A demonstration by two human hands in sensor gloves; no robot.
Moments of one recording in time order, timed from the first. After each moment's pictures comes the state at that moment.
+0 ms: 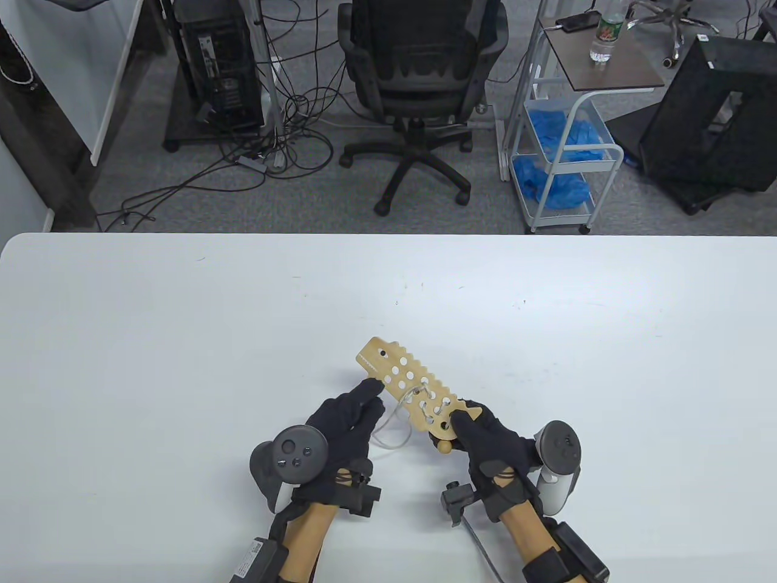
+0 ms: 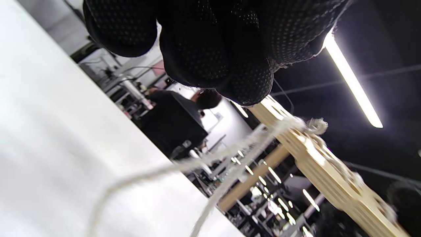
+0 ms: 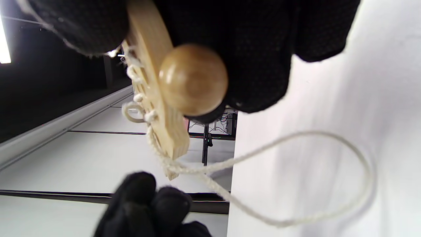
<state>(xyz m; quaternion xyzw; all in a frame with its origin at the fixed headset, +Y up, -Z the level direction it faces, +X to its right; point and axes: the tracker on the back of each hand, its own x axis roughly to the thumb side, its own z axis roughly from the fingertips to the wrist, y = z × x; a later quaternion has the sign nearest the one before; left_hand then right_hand) -0.145 -0.715 -0.255 0.15 -0.05 0.42 0.89 0.150 -0.761 -0.256 -0.02 -0.02 0.68 0.74</state>
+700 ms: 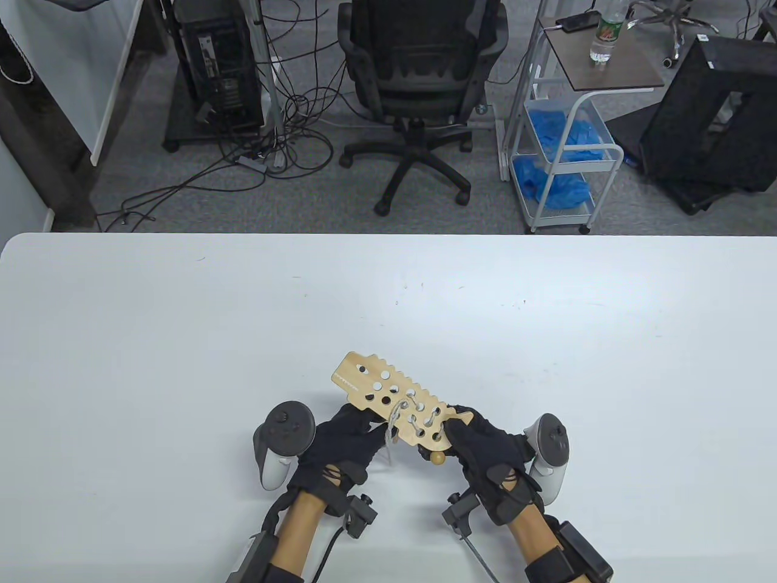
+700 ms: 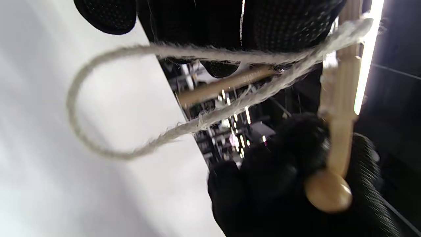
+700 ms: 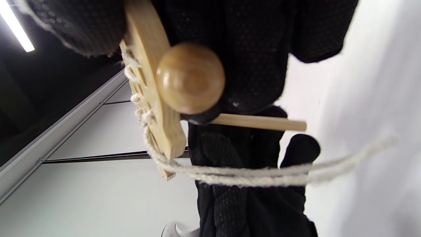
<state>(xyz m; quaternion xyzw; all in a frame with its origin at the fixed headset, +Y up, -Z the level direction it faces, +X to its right) -0.131 -0.742 -0.274 -0.09 -0.17 0.56 0.80 0.133 -0.754 -0.259 0.09 0.05 0.61 0.79</state>
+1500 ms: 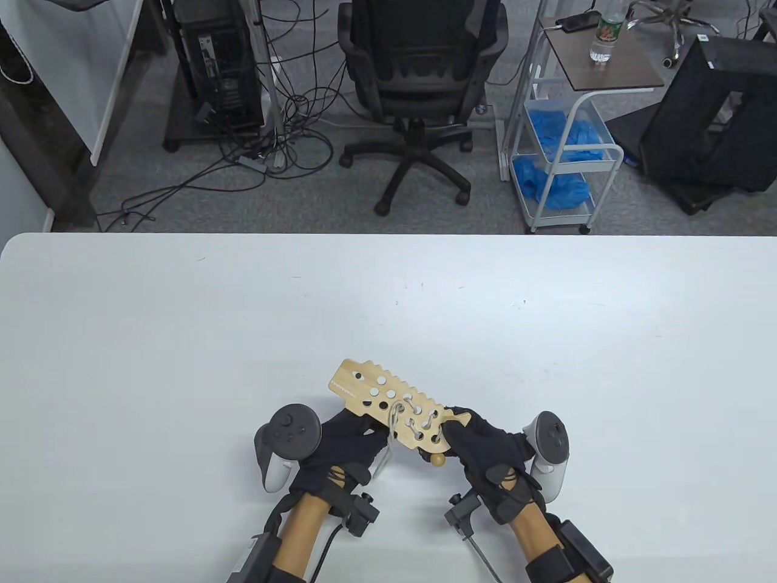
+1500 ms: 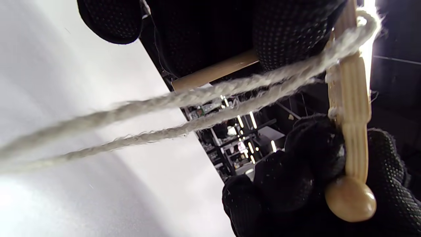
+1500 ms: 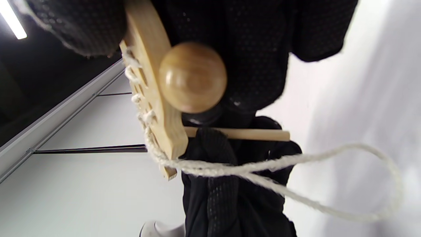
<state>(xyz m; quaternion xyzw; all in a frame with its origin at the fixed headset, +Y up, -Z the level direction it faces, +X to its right) -0.136 -0.737 -0.272 -0.03 -0.14 0.52 0.84 0.139 -0.758 -0.263 0.09 0.06 0.63 0.77</state>
